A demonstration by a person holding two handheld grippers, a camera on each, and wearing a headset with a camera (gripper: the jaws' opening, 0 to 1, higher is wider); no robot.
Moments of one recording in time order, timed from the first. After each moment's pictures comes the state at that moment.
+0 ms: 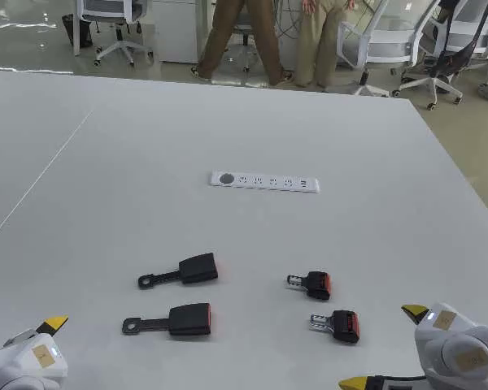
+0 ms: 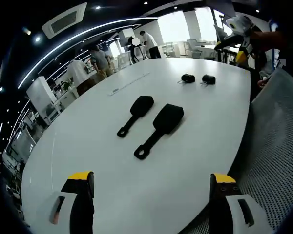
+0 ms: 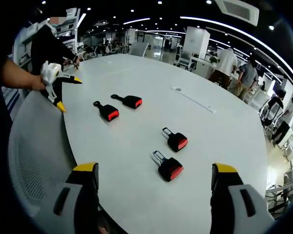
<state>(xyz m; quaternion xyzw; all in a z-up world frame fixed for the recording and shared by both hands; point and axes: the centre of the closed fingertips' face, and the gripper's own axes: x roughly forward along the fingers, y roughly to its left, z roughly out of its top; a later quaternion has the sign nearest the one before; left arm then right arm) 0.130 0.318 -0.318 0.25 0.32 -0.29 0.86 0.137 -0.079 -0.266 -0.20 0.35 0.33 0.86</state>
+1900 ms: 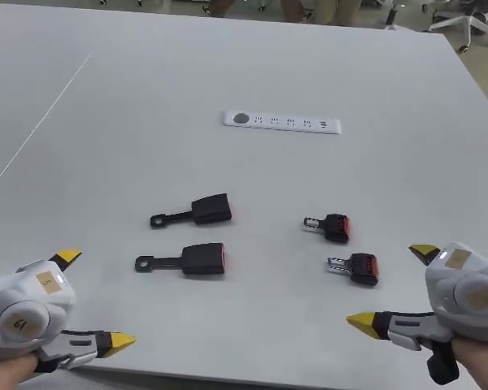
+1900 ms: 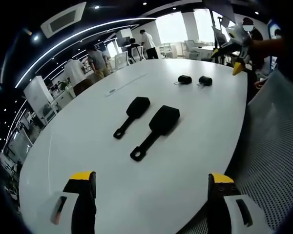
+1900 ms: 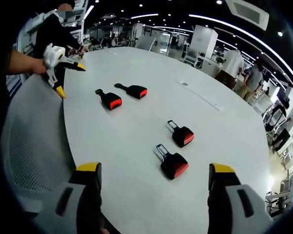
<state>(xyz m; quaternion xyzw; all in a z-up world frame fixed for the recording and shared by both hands) 0.119 0.297 -0.287 0.24 0.32 -0.31 0.86 0.158 -0.069 -0.277 -0.22 0.32 0.34 0.86</state>
